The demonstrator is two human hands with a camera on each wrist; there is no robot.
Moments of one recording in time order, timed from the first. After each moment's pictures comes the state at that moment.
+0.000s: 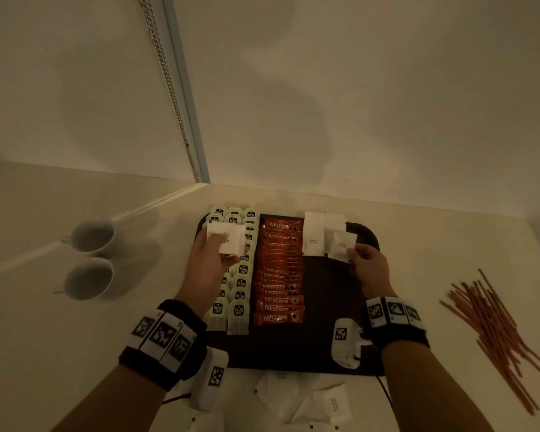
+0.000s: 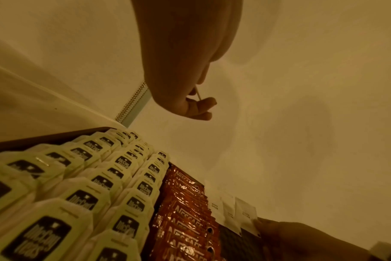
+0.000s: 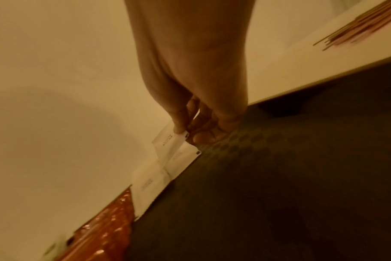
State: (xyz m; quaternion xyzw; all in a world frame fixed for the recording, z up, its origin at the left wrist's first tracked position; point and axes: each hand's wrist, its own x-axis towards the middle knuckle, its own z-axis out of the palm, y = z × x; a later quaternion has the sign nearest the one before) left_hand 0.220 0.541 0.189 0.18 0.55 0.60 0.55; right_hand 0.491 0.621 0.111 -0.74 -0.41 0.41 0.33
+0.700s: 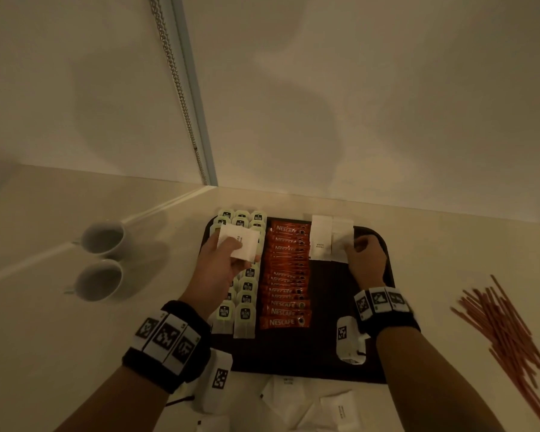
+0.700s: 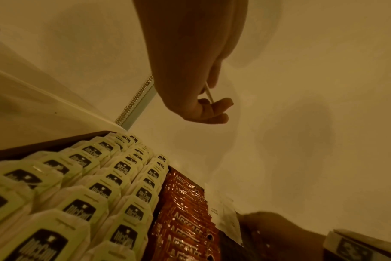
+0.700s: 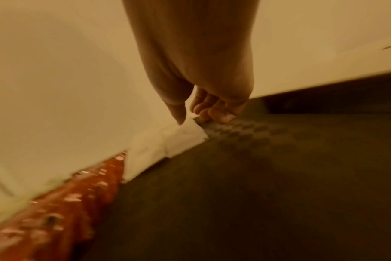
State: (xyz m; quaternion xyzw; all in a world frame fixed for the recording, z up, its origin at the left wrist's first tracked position) left_hand 0.219 0.541 0.198 0.19 0.54 0.58 0.59; right_hand 0.470 0.640 0.106 -0.76 -0.51 0.27 0.29
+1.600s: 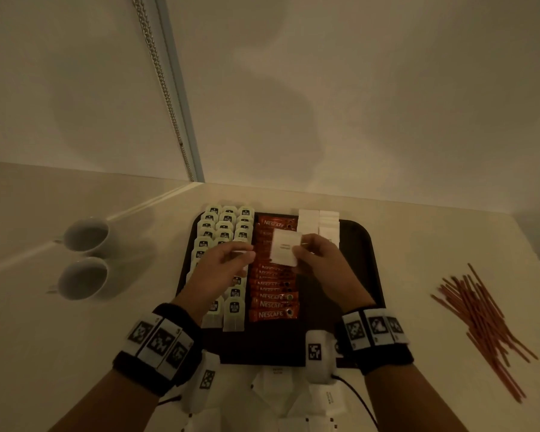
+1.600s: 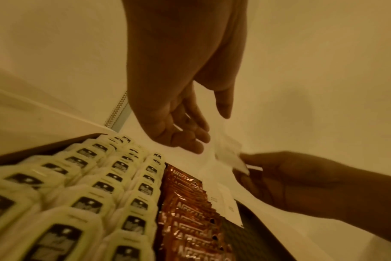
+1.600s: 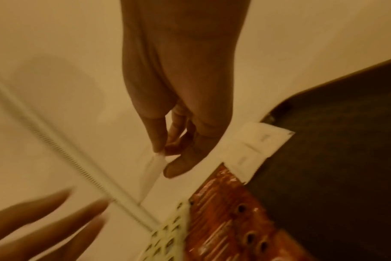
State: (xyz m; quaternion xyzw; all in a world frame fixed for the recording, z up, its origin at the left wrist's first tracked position) left_hand 0.223 0.527 0.191 0.39 0.64 0.37 0.54; right_hand 0.424 0.581 0.173 -0.55 -0.46 0.62 0.31
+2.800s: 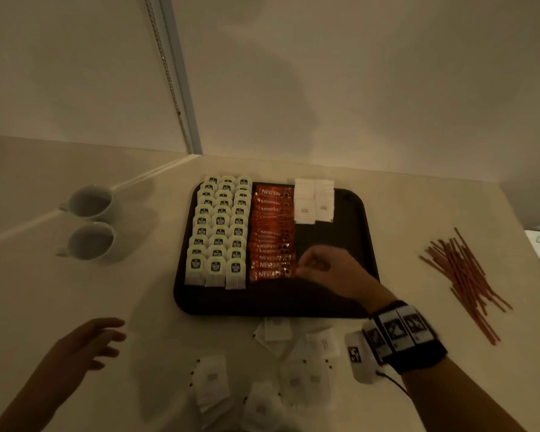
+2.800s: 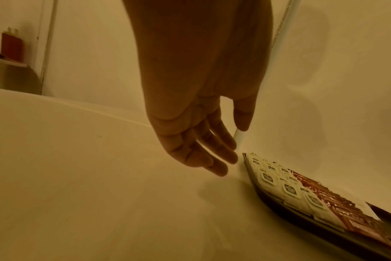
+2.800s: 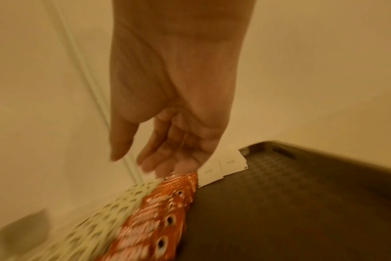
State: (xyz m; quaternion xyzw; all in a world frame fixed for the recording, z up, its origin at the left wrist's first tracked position) left_hand 0.073 0.330 0.138 0.32 0.77 0.28 0.47; right_hand 0.464 0.514 0.175 -0.53 -0.71 0.46 0.08
